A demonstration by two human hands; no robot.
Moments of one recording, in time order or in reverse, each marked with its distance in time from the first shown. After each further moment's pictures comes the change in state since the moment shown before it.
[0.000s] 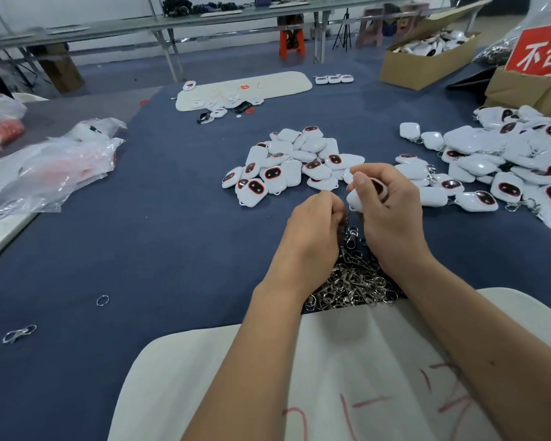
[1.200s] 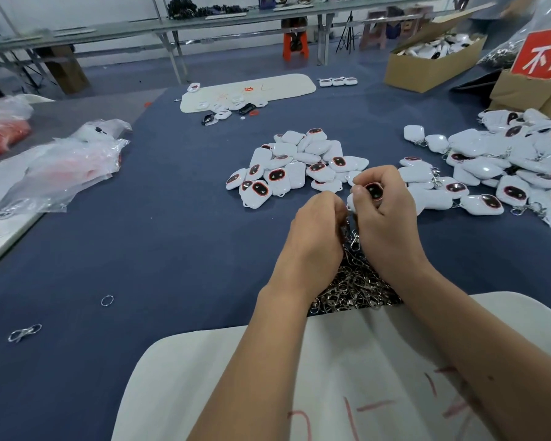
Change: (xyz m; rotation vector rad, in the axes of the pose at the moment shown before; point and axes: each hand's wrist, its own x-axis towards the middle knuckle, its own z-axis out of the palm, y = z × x) left_hand 0.000 0.002 0.001 -0.021 0.025 -0.022; right_hand -0.009 -0.012 0.006 -0.095 -0.030 -0.048
